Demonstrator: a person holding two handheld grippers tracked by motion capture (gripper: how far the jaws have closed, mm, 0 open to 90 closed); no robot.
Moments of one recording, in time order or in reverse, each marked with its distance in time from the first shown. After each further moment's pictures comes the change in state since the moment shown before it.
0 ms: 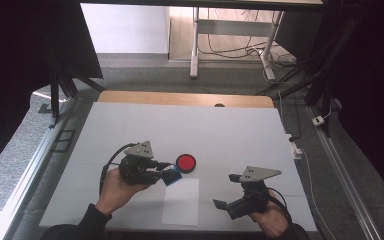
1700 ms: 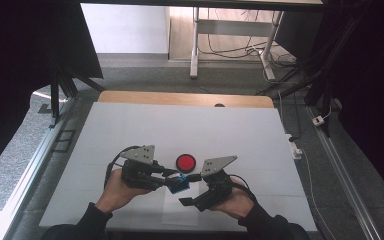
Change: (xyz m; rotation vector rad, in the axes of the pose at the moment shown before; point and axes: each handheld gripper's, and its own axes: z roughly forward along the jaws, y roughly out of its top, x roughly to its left) left arm -0.004 0.001 0.003 -0.092 -0.227 0.151; right arm 0.021 0.045 0.073 0.056 0.297 -0.156
